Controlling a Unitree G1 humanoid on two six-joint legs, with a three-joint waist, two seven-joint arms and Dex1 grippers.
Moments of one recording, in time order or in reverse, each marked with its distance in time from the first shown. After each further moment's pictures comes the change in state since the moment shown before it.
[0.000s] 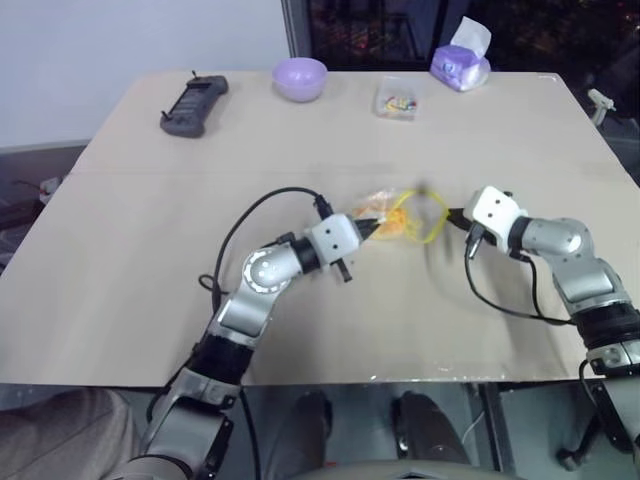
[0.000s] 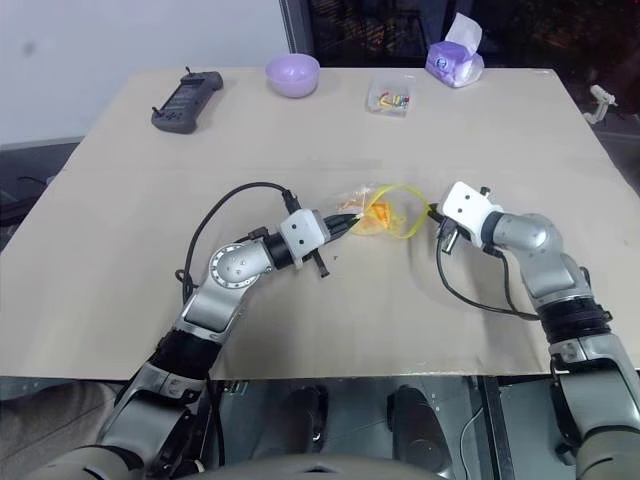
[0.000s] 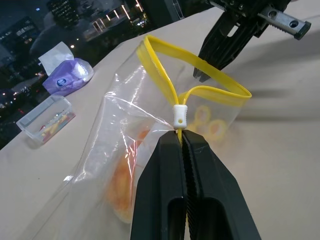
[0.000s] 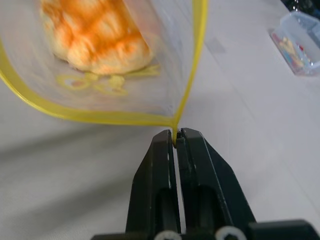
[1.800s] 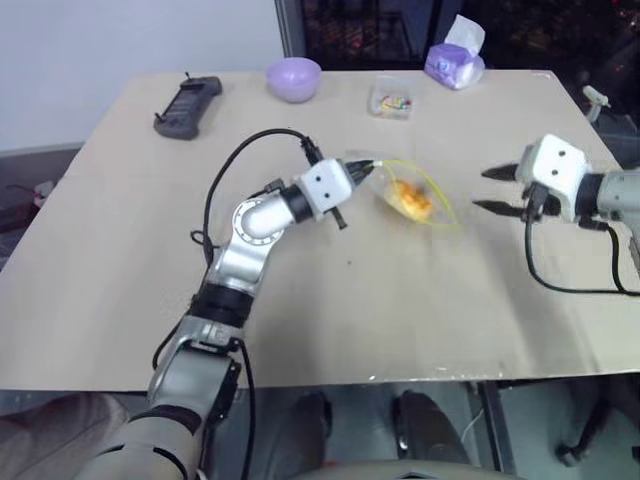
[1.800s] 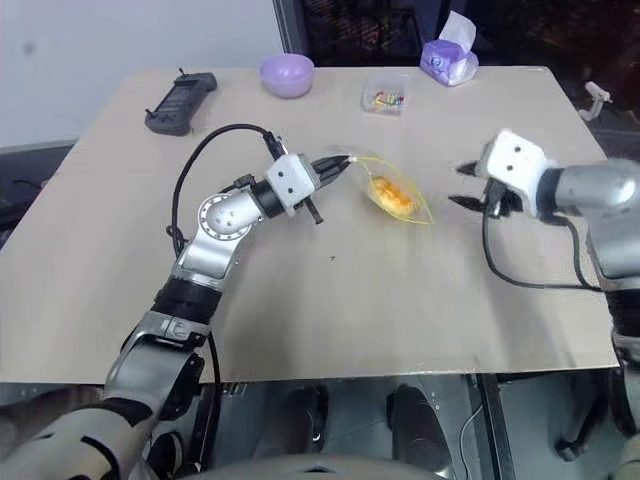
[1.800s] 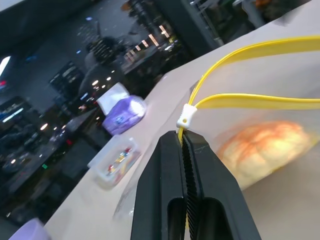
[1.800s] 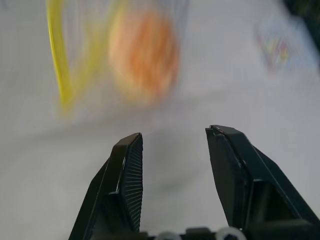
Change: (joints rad) left arm -0.258 0.013 0.078 0.237 0.013 -0.182 0.004; right arm -0.097 -0.229 -0.120 -0.397 0.189 0.342 0.260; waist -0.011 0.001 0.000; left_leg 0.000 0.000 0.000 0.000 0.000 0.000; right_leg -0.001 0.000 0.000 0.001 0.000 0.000
